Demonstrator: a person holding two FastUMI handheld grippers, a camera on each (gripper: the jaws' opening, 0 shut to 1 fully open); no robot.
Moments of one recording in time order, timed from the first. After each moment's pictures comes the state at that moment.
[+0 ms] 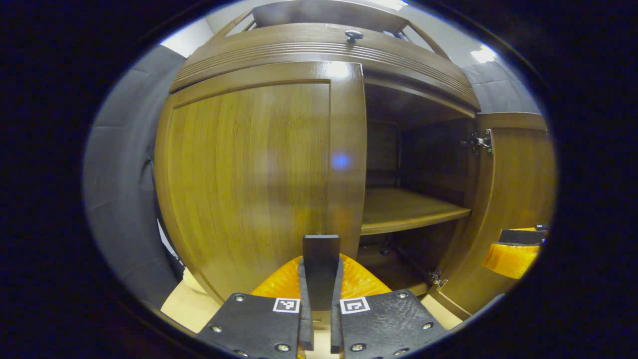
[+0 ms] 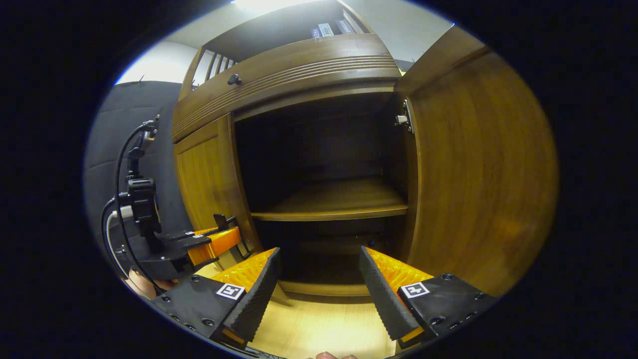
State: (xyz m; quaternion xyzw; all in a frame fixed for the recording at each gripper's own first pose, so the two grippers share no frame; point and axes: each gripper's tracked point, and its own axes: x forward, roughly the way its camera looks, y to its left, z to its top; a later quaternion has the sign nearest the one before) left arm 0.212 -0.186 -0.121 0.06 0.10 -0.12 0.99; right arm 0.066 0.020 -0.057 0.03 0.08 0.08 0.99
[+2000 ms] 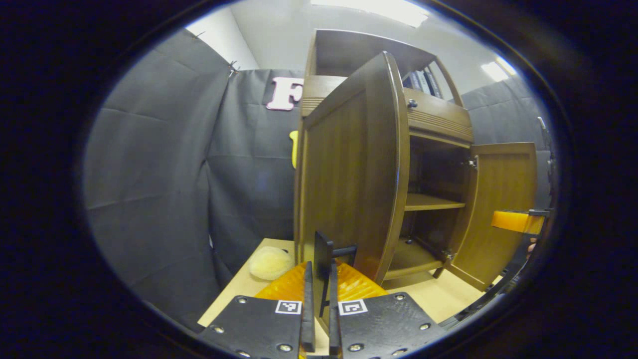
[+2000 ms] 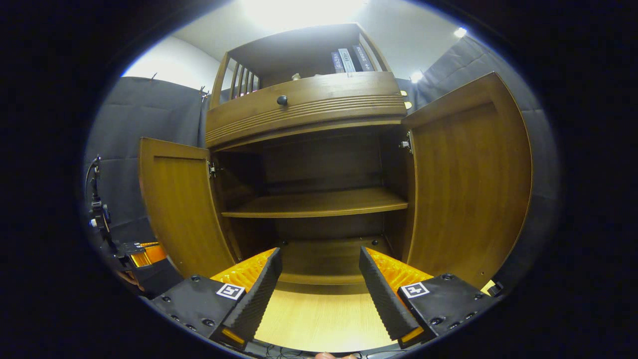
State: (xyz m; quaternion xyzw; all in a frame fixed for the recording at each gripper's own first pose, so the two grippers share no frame) left arm 0.065 0.048 -0.083 0.04 0.05 -0.07 1.00; right arm -0.030 0.078 -0.045 0.02 0.04 0.05 1.00
